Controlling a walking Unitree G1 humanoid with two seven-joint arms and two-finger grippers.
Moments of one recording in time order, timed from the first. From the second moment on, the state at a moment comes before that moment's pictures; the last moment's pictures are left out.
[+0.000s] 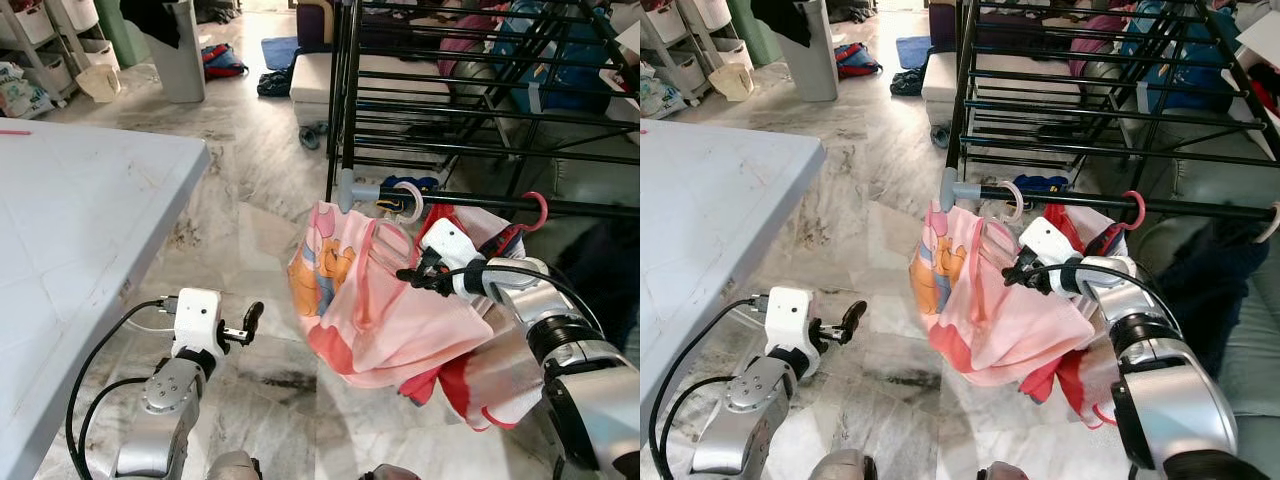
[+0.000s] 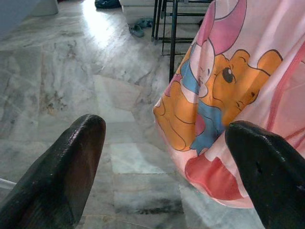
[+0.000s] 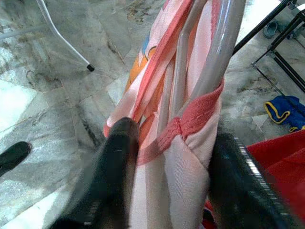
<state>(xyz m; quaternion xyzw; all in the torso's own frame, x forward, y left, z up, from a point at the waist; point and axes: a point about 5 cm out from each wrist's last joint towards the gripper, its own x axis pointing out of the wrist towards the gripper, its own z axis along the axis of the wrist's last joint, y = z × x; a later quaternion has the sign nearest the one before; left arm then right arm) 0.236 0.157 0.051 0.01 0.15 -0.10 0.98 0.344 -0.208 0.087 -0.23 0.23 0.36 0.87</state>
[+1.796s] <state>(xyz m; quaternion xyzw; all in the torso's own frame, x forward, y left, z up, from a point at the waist) 0.257 0.144 0.061 -0.02 0.11 -0.09 0.99 0.205 -0.195 0.041 -0.03 0.21 0.11 0.97</state>
